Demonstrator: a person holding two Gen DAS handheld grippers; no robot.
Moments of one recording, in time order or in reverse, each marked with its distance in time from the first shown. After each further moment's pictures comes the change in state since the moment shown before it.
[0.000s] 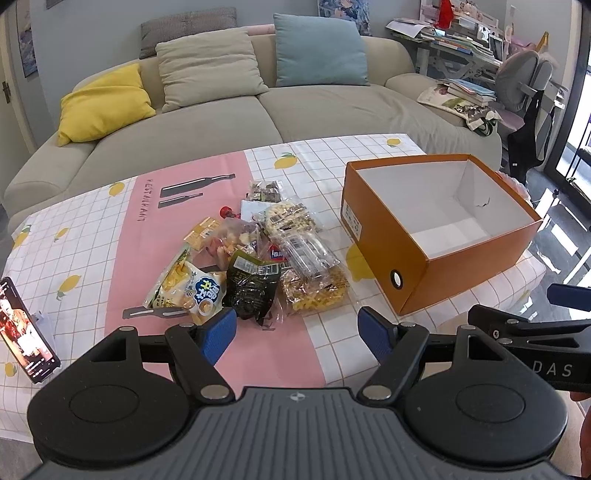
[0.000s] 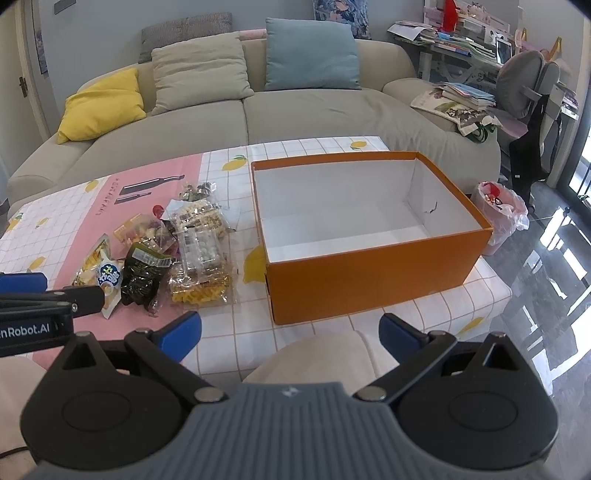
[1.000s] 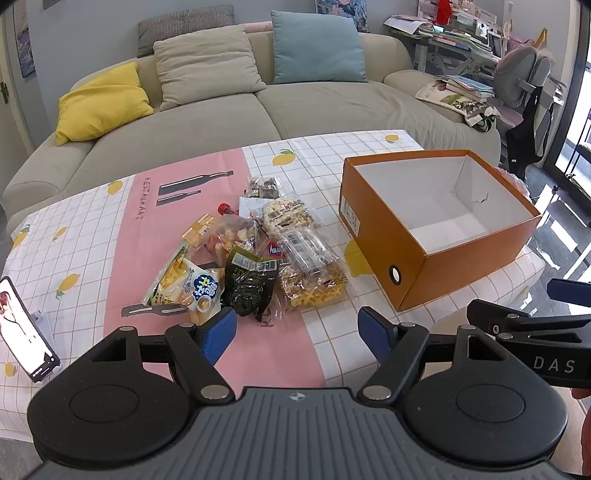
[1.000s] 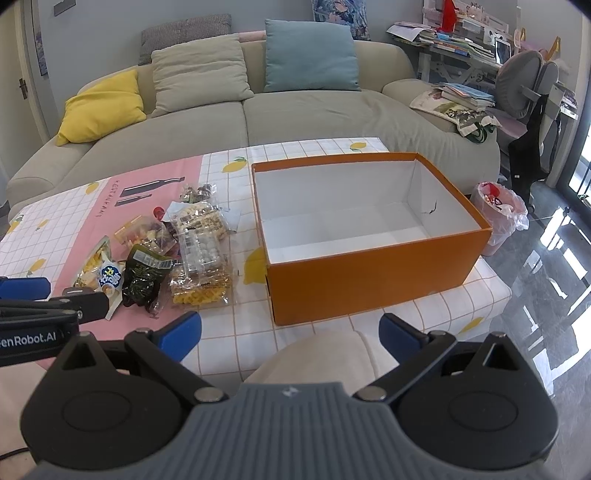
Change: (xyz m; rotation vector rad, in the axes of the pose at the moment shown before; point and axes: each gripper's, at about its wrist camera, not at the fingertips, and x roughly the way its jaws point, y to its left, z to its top) left arm 0.000 -0.002 -0.002 0.002 0.006 0.000; right arm -0.002 0.000 0.000 0.003 -0.004 0.001
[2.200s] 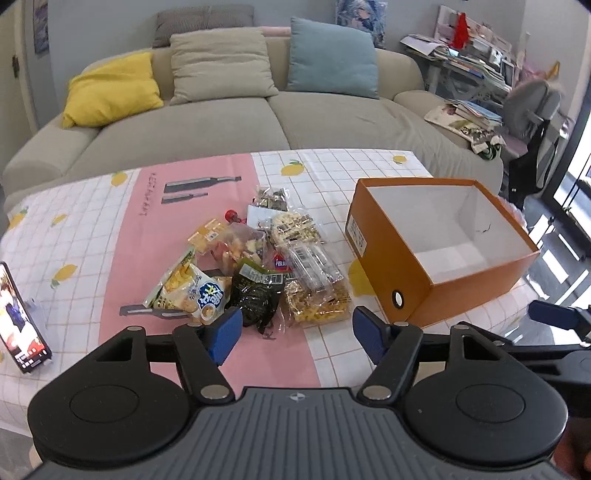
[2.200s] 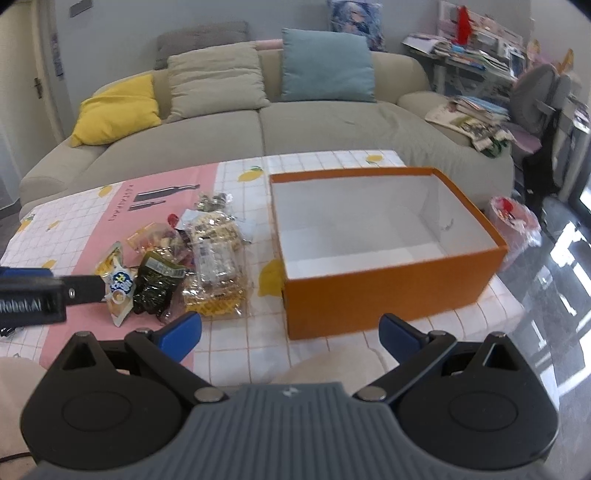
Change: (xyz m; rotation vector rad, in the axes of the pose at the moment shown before) left arm -0.002 0.029 0.015 -0.101 -0.009 -0.042; right arm 0.007 0.010 0.006 -0.042 -0.039 0.048
